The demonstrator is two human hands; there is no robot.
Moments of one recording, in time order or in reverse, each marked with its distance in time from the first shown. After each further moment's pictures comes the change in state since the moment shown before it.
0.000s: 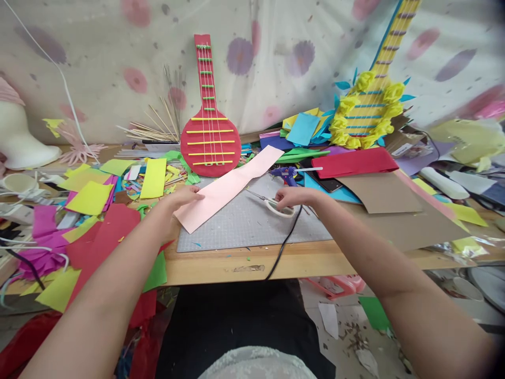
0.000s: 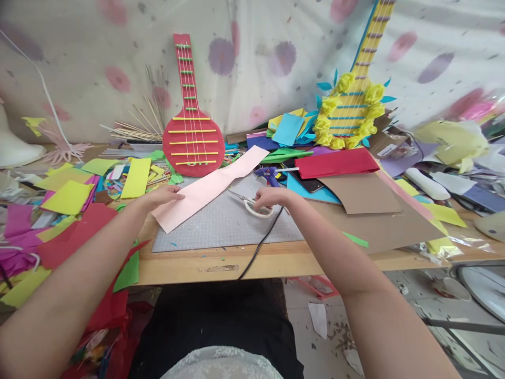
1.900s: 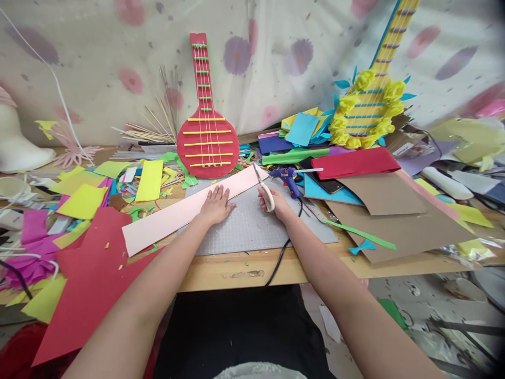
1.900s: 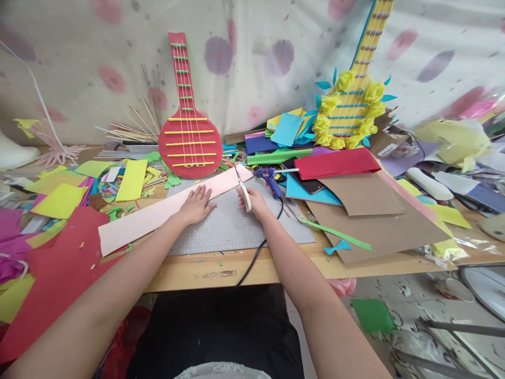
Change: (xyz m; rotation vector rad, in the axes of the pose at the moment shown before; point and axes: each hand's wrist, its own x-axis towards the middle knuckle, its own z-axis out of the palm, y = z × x) left_hand -0.007 0.036 0.101 0.735 0.022 0.298; right_hand 0.053 -0.007 0.068 1.148 0.447 -0.168
